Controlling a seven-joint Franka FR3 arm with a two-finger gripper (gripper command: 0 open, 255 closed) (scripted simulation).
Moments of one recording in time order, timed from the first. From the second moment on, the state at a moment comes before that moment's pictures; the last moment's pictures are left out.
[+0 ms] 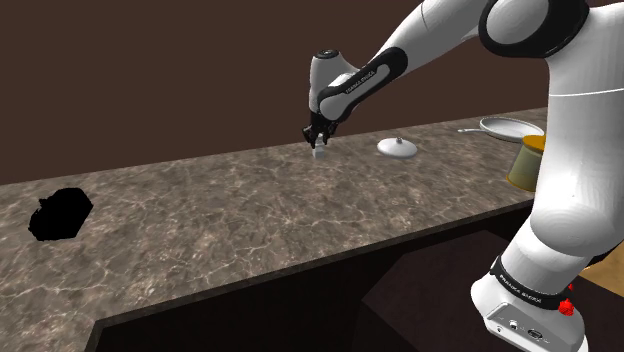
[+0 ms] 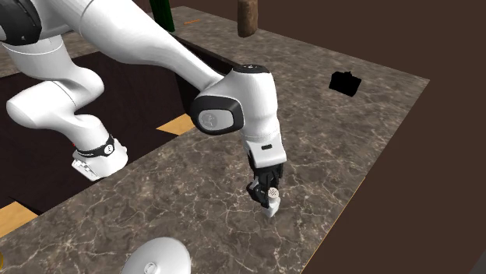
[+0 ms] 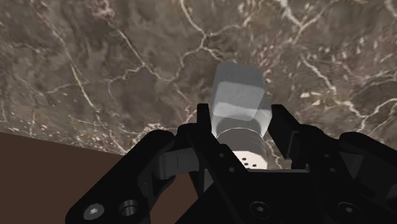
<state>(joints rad) -0.11 0.37 0.12 -1.88 -0.36 2.47 0.52</state>
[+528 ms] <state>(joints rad) -0.11 0.32 0.13 -1.84 -0.33 2.39 0.49</state>
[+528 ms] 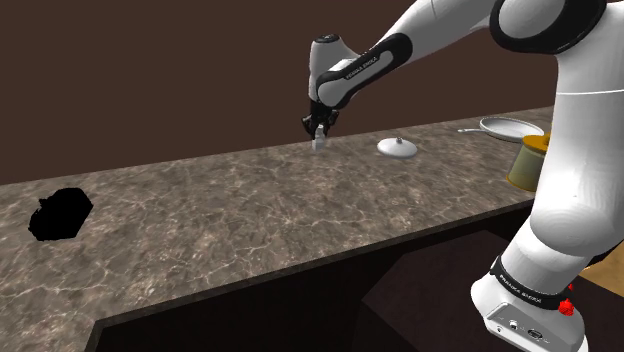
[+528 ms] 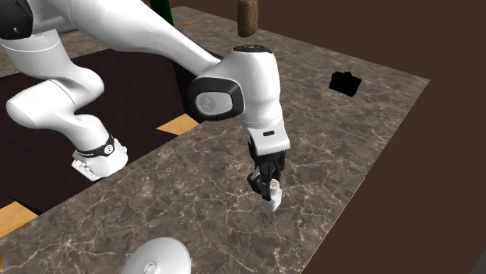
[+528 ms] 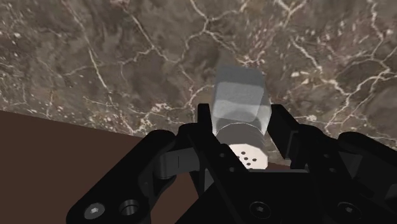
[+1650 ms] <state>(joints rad) -0.12 0.24 0.15 -1.73 -0.28 2.20 0.42</state>
